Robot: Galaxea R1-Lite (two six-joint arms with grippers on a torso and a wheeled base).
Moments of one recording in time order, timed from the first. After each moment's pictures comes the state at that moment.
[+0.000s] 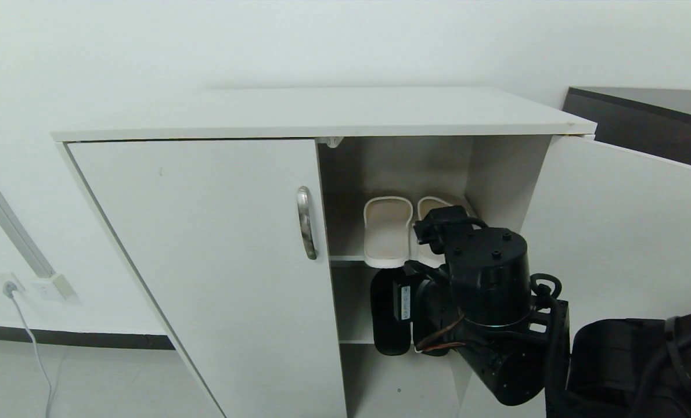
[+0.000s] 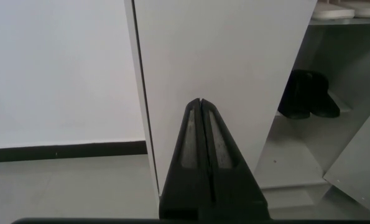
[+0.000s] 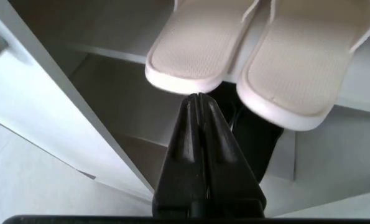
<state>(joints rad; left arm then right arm) 0.00 0.00 0.00 0.00 -0.05 0.00 0.96 1.84 -0.92 -0.67 -0.61 0.22</state>
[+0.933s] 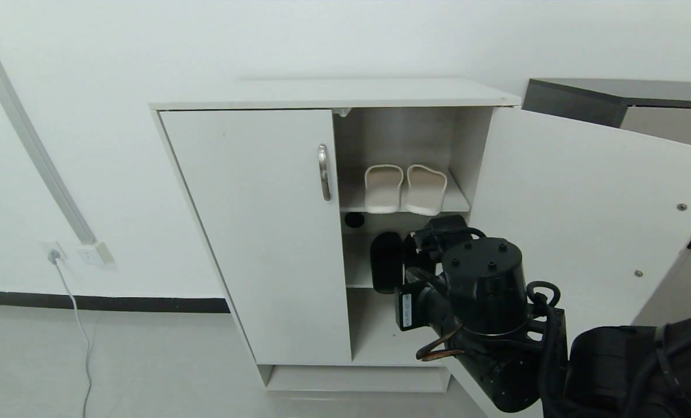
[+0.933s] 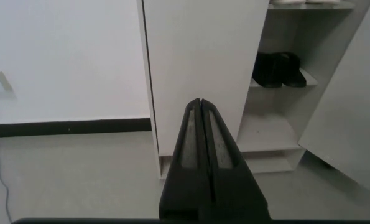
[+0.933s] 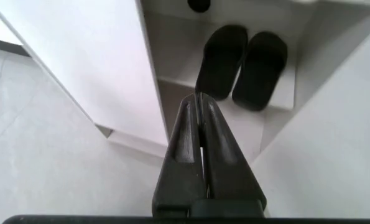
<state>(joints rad) 0.00 0.00 0.00 0.00 -0.05 0.00 0.95 1.85 -0.89 -0.69 -0.62 0.22</state>
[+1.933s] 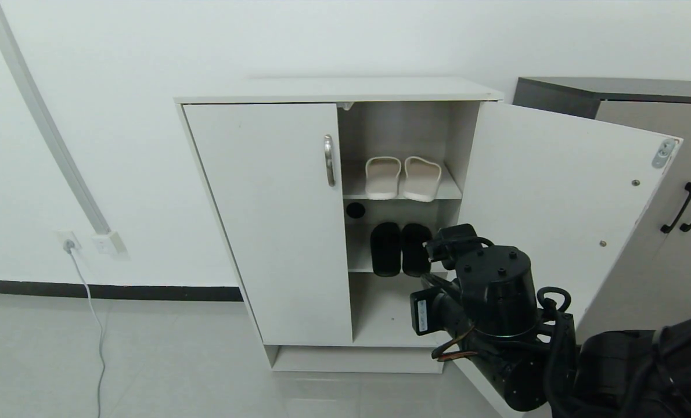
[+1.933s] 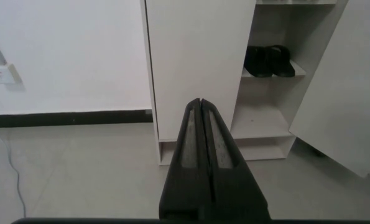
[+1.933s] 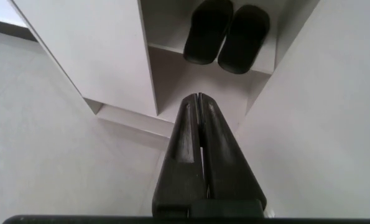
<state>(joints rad) 0.00 0.00 0.00 0.00 -0.04 -0.01 0.90 1.86 -0.82 -0.73 -0.61 0.18</state>
